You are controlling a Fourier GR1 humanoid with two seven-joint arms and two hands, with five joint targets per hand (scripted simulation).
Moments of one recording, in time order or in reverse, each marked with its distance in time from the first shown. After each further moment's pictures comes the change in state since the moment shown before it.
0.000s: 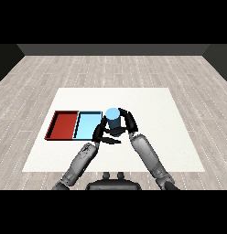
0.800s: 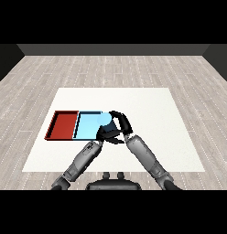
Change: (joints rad) left arm -0.085 0.006 -0.080 0.086 0.120 0.044 -0.068; right arm -0.026 0.001 0.099 0.023 -0.030 -0.060 -0.013
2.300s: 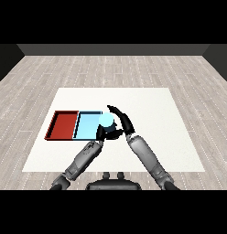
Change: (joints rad) left arm -0.021 0.003 -0.016 0.049 0.037 0.186 -0.089; right arm 0.020 0.001 -0.033 -0.021 -0.076 0.064 -0.004
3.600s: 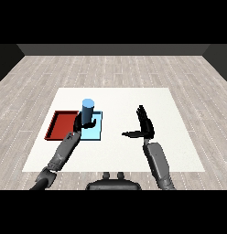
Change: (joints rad) left arm -0.093 0.241 0.246 0.246 -0.150 -0.063 0.211; right arm 0.247 -0.026 -0.269 -0.063 -0.193 0.088 -0.164
